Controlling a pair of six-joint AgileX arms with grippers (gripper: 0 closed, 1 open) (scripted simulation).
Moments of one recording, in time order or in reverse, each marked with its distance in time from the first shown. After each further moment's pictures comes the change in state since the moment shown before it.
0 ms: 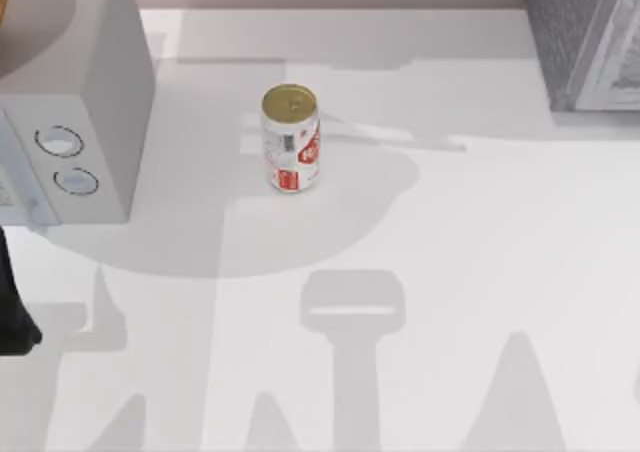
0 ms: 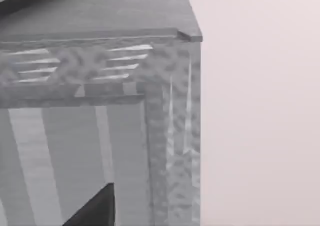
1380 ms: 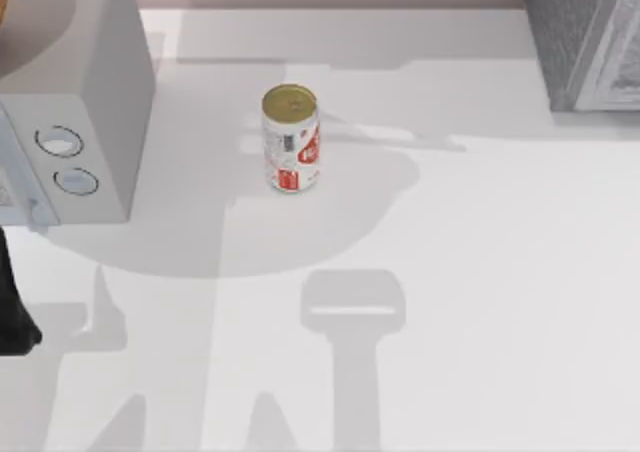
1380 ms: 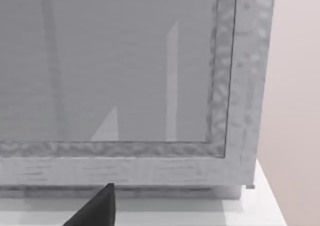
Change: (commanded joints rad) left arm 0.000 0.000 0.000 0.000 0.000 0.000; right arm 0.036 0.121 -1.045 1.212 0.040 0.000
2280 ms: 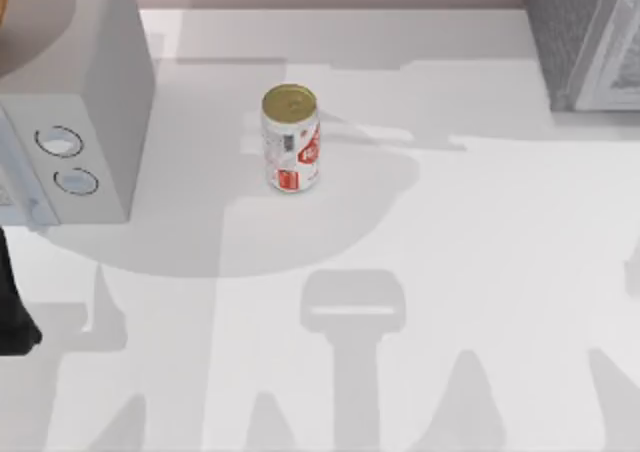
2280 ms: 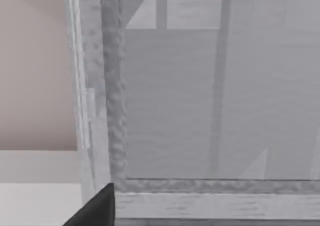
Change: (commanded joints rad) left arm 0.000 0.000 0.000 0.000 0.000 0.000; right arm 0.602 -0.916 -0.207 -0.704 0.598 -0.019
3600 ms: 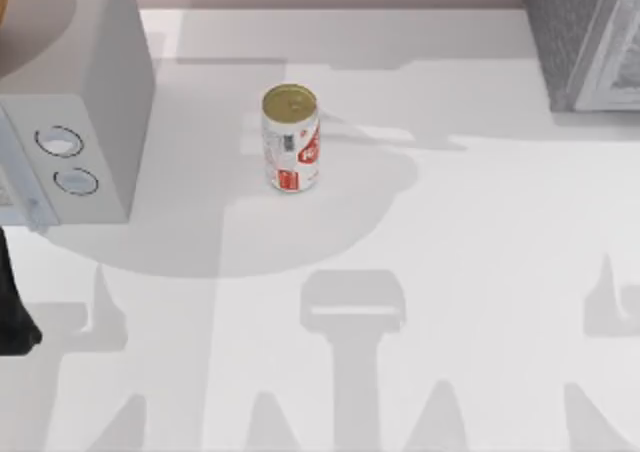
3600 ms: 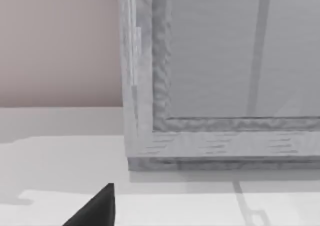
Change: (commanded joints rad) left arm 0.000 0.000 0.000 0.000 0.000 0.000; right arm 0.458 -0.449 -0.095 -0.437 0.482 -0.013
